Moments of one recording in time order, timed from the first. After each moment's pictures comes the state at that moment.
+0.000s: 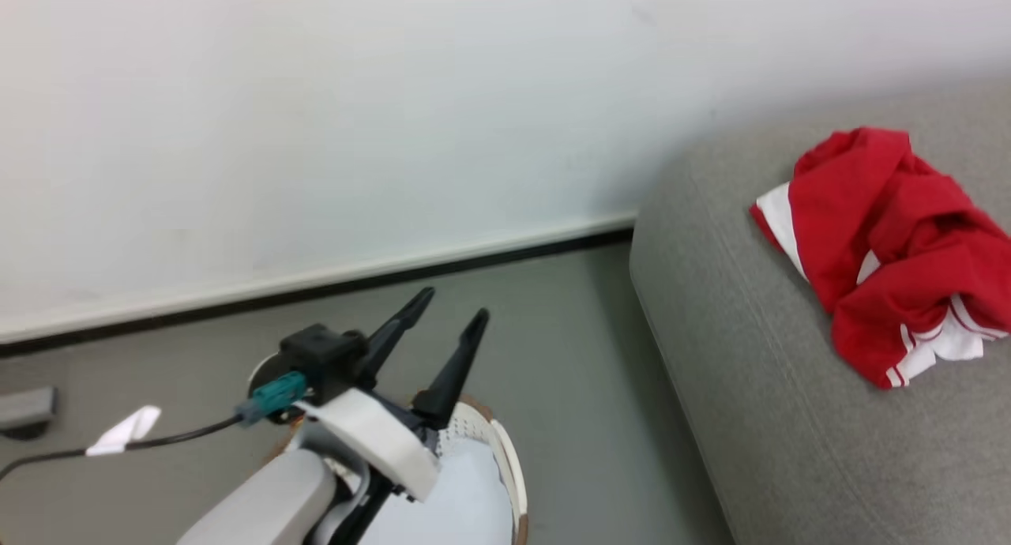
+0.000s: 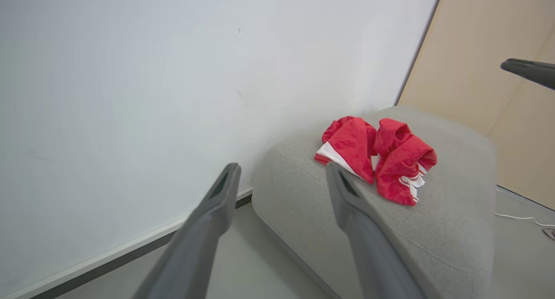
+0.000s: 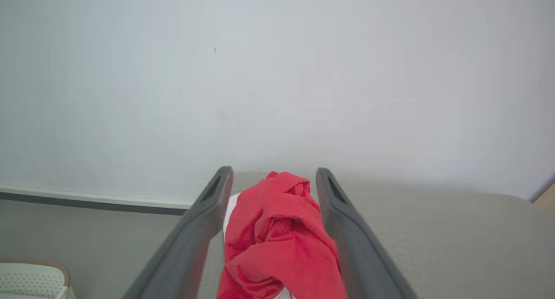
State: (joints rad) left arm -0.54 0.40 -0.80 0.22 -0.71 0.05 -0.26; right arm -0.50 -0.82 0.35 0.28 0.82 0.13 0.01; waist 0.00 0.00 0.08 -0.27
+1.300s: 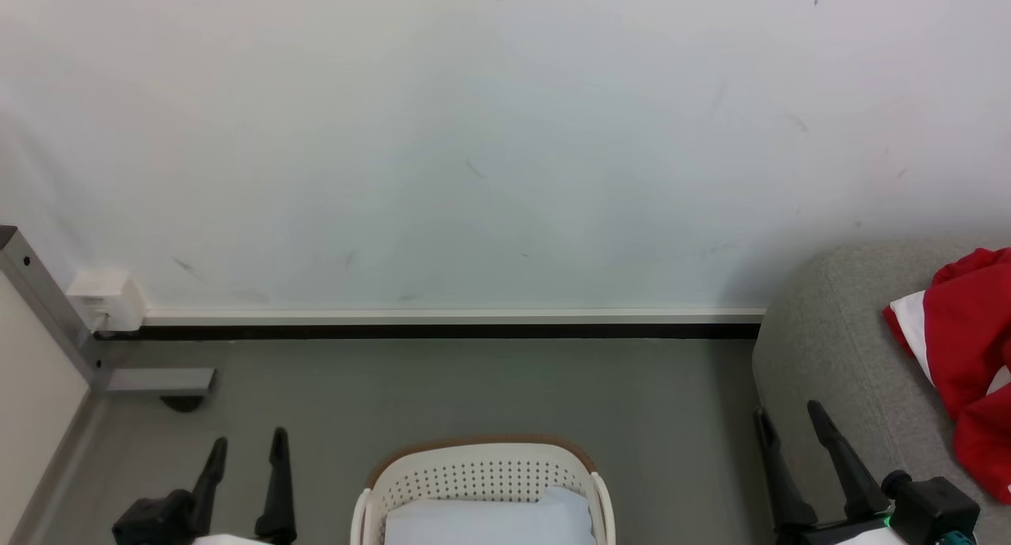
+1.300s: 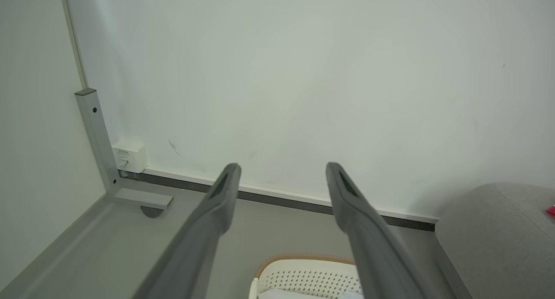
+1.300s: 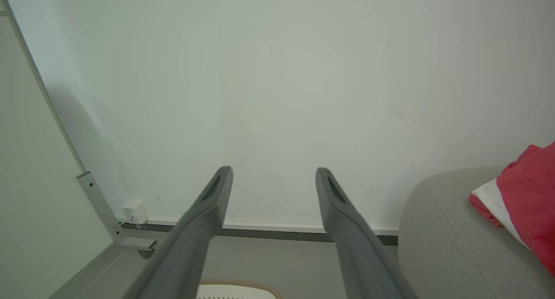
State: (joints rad) left arm -0.04 0.18 -0.10 0.27 -0.36 0.07 -0.26; right arm -0.08 -0.12 0.22 0.24 0.44 0.13 -0.26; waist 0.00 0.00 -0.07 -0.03
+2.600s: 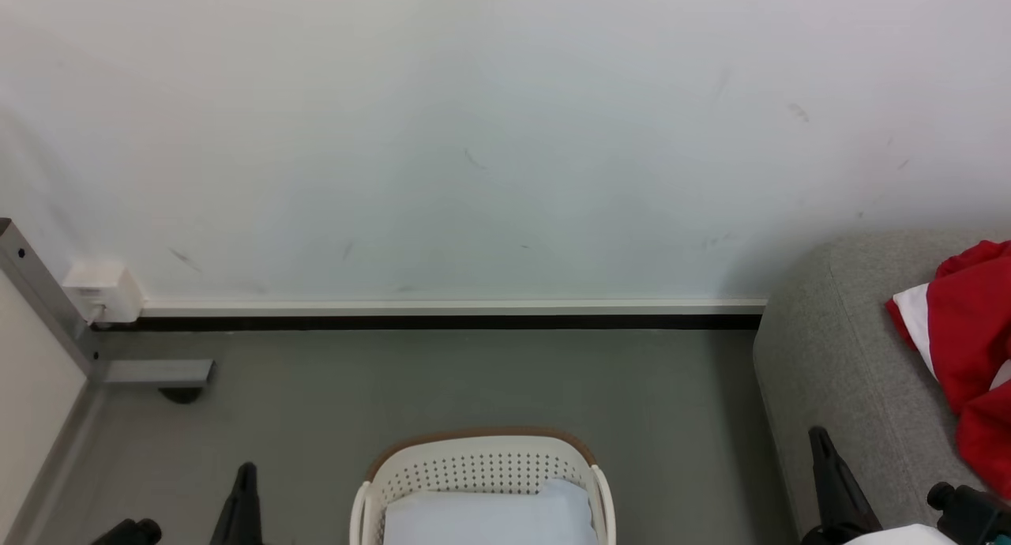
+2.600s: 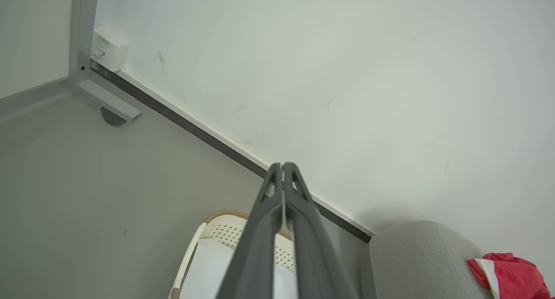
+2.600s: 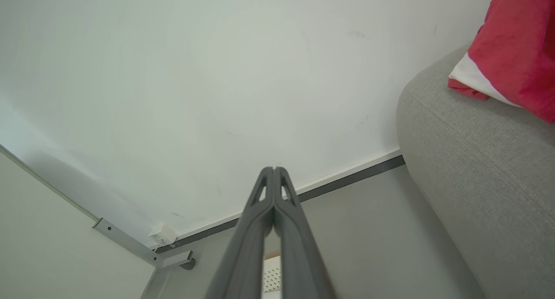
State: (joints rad) left arm -0.02 0.08 0.04 0.32 -0.66 -0.05 -0.15; right arm -0.06 -0.09 0.15 0.30 0.78 0.13 -0.15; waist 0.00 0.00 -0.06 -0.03
